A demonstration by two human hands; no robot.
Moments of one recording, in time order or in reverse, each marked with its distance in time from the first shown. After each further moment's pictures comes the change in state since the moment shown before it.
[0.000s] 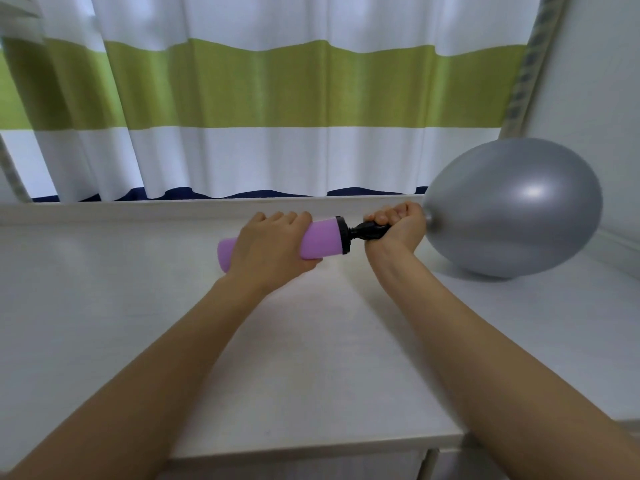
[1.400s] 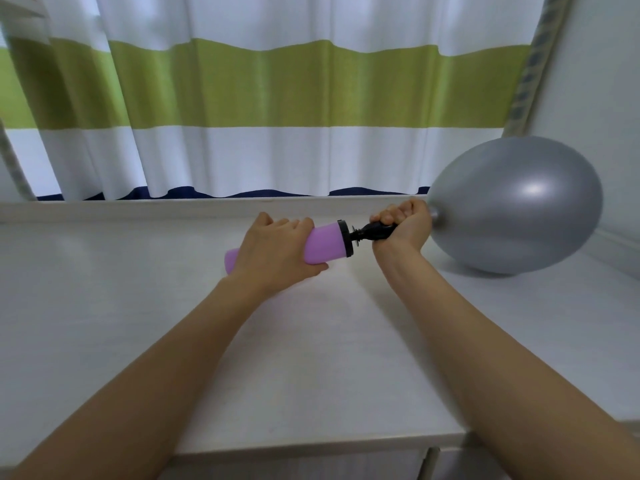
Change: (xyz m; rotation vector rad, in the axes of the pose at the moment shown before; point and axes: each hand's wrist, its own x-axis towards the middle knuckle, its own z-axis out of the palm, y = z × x) left_hand -0.001 0.000 0.004 -0.026 -0.055 -0.003; right_hand 0.003 -0.006 -0.002 -0.026 -0.036 -0.001
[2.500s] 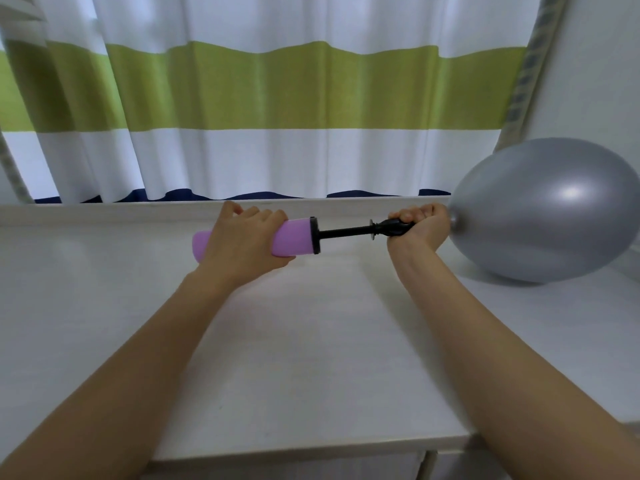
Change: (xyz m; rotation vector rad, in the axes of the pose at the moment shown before) left_hand -0.003 -0.035 -0.011 0.048 0.012 -0.013; right_hand 0.010 -0.019 -0.006 0.080 0.090 -0.101
